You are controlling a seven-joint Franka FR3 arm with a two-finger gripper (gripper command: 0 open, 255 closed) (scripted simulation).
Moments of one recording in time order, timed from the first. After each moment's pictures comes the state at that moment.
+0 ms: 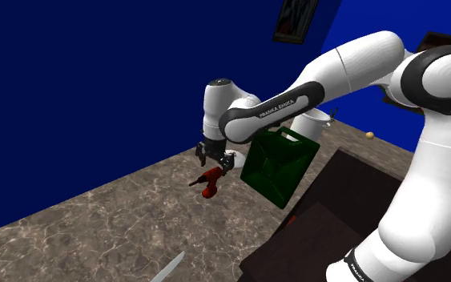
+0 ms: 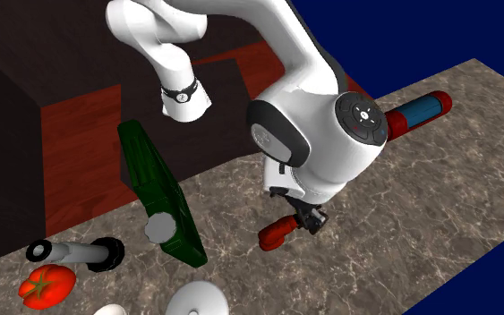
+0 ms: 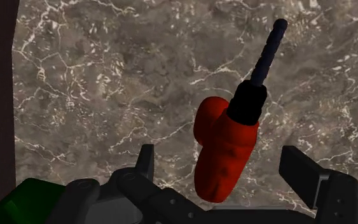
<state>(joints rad) -0.21 0.33 0.63 -2.05 -0.35 2.20 1.78</state>
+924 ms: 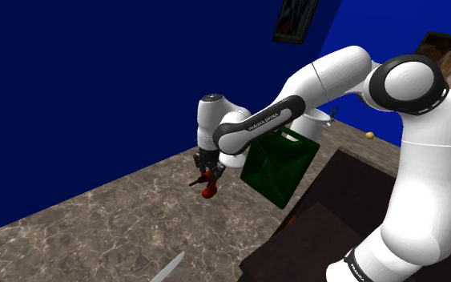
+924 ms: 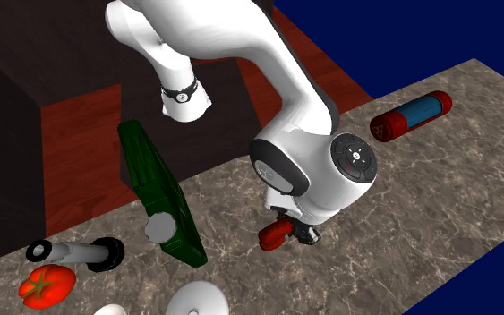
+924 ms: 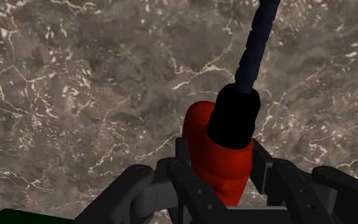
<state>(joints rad) -0.15 0.48 0.55 -1.99 -0.45 2.26 1.92</state>
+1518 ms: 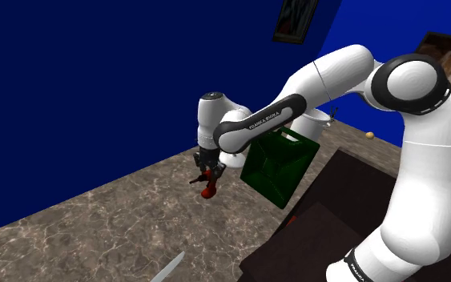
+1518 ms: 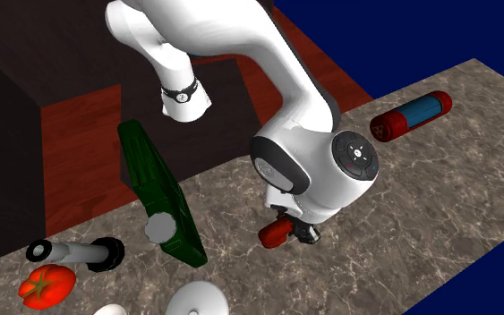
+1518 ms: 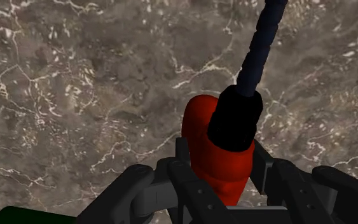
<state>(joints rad) -0.16 0.47 0.56 -1.99 -0.44 2.25 1.92</state>
